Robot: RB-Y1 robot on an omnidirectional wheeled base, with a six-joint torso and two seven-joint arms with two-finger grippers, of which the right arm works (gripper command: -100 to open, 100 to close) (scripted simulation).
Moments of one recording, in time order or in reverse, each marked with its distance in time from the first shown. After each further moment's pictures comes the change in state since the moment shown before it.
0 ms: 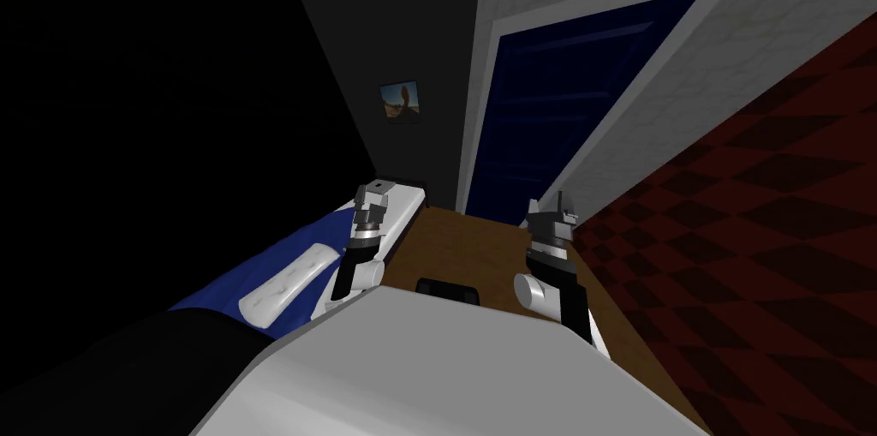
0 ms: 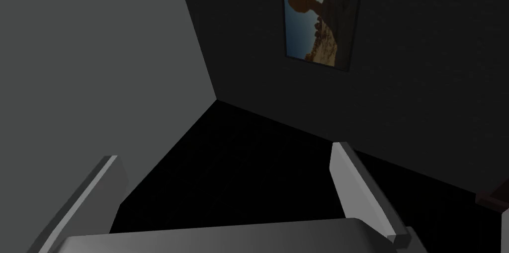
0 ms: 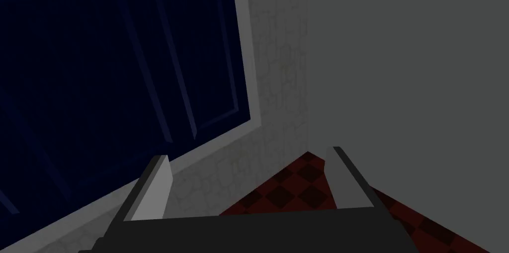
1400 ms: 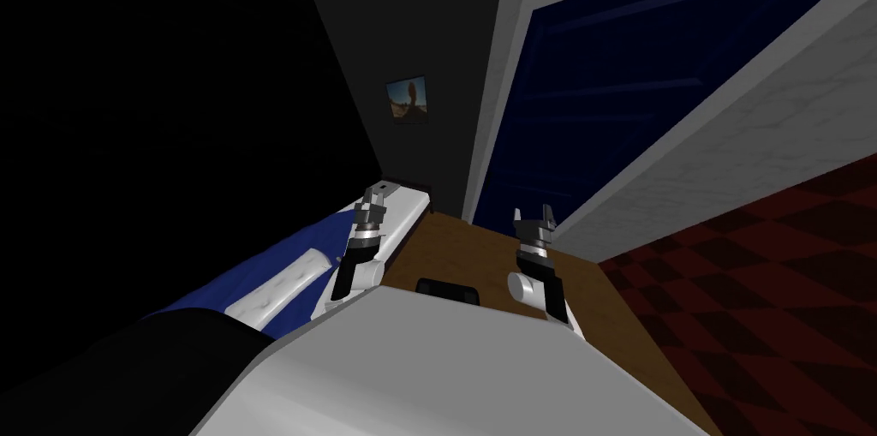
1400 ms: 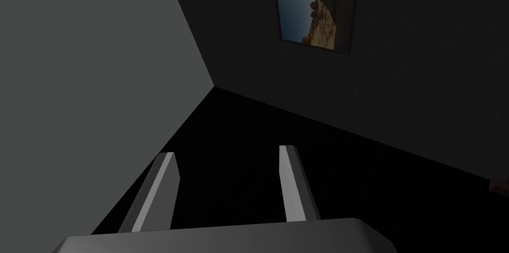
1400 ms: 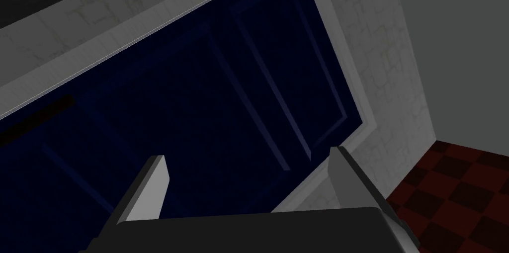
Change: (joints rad) arm -0.084 -0.082 -0.005 0.287 -0.158 -0.098 -0.229
